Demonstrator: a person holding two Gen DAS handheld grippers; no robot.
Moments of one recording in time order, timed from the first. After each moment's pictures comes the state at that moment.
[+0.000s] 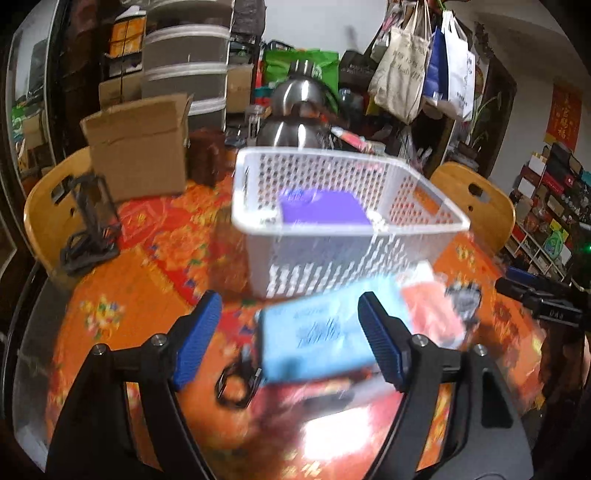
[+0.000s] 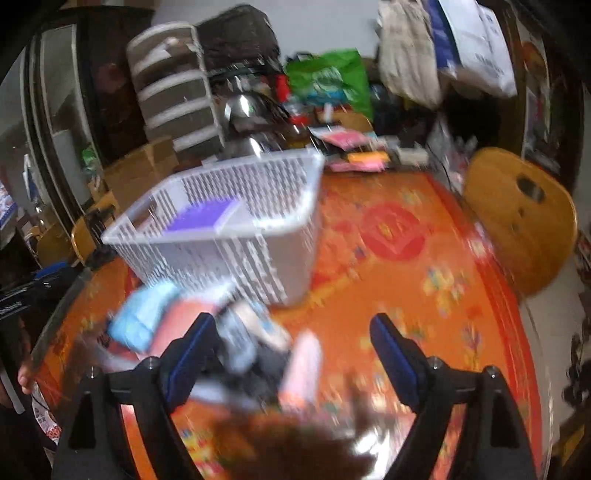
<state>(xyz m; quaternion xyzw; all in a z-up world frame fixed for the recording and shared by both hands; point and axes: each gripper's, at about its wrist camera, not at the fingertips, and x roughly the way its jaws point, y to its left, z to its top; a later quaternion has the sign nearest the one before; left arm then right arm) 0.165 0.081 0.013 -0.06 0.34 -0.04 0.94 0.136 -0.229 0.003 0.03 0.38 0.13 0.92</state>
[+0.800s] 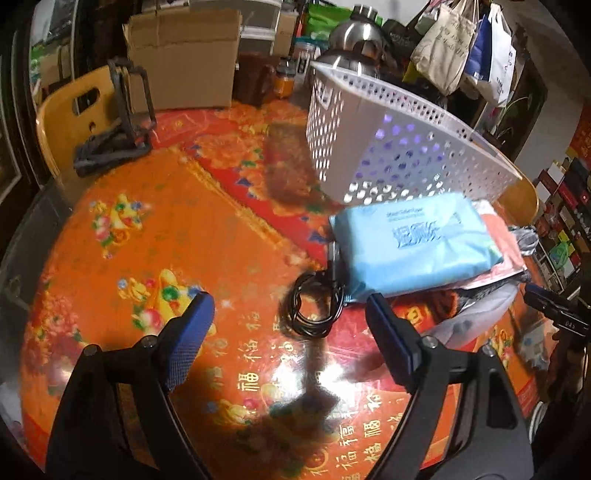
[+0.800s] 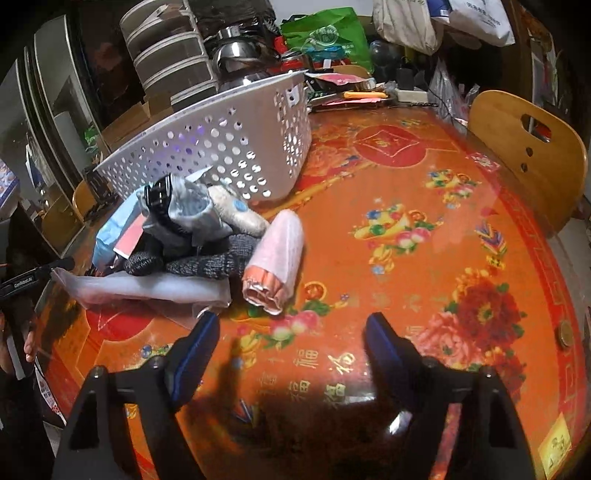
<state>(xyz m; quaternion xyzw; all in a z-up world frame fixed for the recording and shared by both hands) 0.140 0.149 -0.082 -0.11 0.42 -0.02 0.90 0.106 -0.248 -0.072 0.03 0.43 0.16 0.89</state>
